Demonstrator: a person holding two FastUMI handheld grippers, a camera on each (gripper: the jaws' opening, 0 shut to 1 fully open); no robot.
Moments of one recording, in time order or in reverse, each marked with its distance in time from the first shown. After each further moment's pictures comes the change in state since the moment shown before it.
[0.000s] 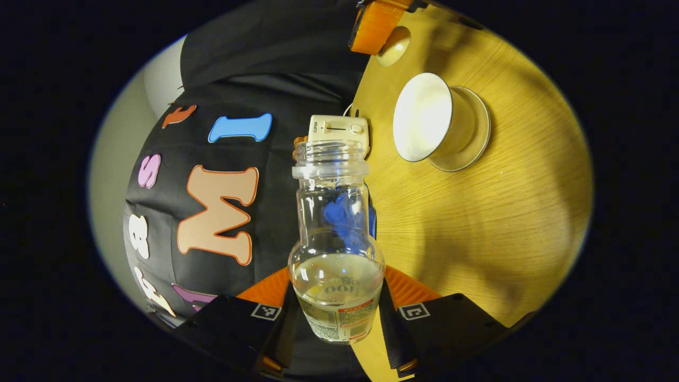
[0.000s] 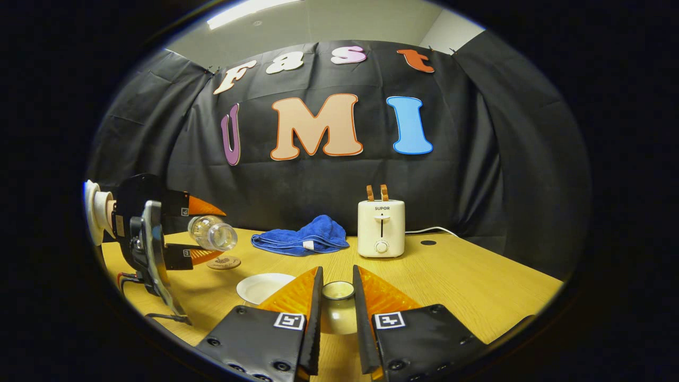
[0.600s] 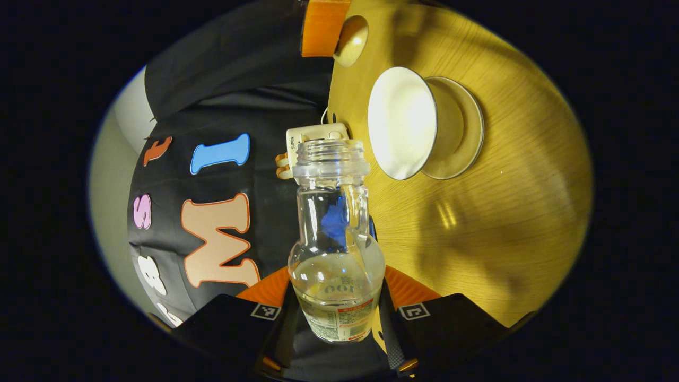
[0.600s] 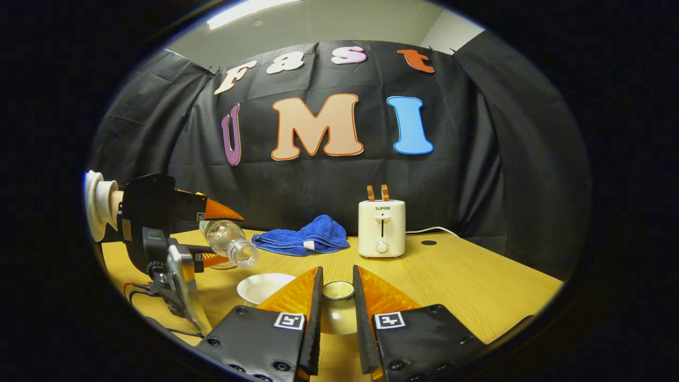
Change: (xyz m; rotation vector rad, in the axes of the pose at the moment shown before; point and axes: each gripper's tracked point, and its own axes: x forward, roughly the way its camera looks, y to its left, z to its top) left arm 0.014 -0.003 0.017 0.177 0.002 -0.035; right arm -0.001 0.001 0.001 0.000 0.000 0.007
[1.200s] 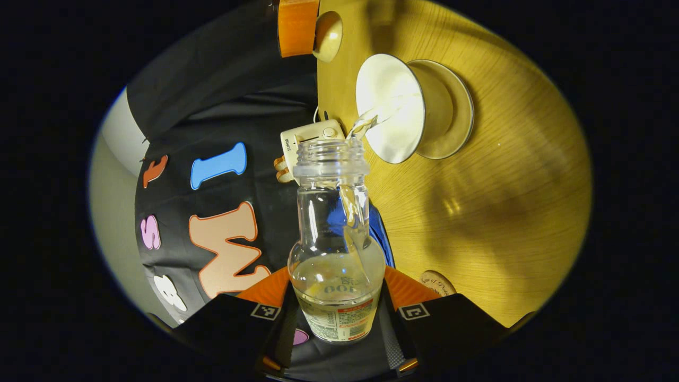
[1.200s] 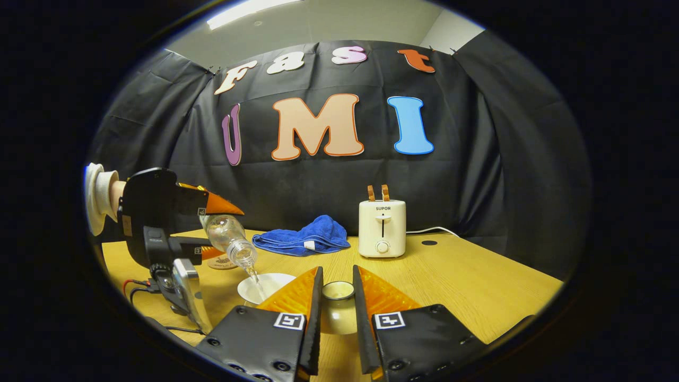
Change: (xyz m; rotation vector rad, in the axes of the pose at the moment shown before) left arm -0.003 0.019 -0.009 0.127 0.013 0.033; right arm 0.001 0.000 0.000 0.000 0.000 0.002
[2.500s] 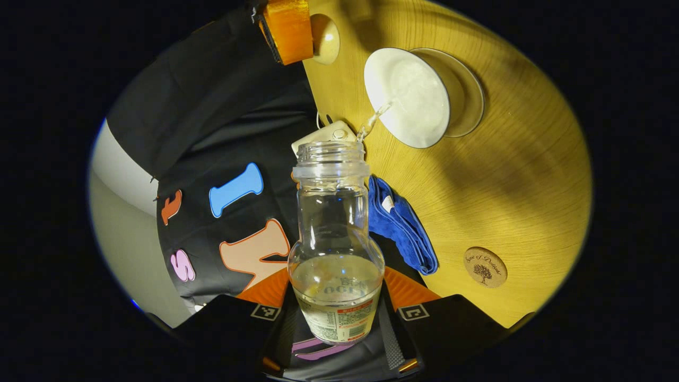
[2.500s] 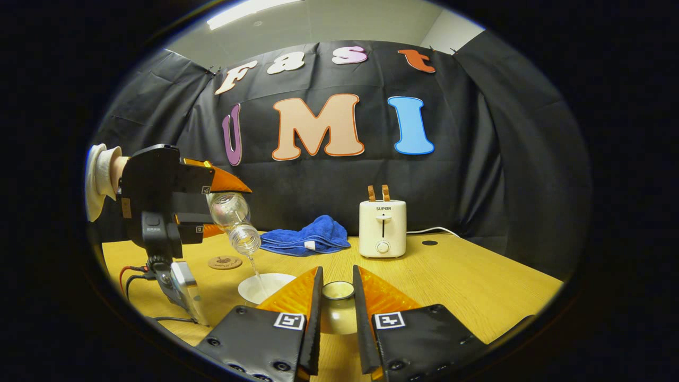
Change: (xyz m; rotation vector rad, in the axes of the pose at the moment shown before) left arm -0.003 0.027 0.001 0.219 0.007 0.087; right arm 0.000 0.000 0.000 0.000 0.001 0.002
